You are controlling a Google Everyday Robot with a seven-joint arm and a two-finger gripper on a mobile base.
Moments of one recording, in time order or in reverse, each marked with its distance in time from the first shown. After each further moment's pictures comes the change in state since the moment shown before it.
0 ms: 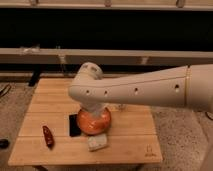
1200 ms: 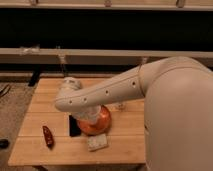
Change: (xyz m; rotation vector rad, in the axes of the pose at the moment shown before) arm -0.038 0.017 0.074 0.026 0.100 0.058
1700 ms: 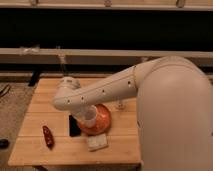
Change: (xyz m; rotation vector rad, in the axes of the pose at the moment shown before) arm -0.010 -0.010 0.002 0.033 0.001 0.023
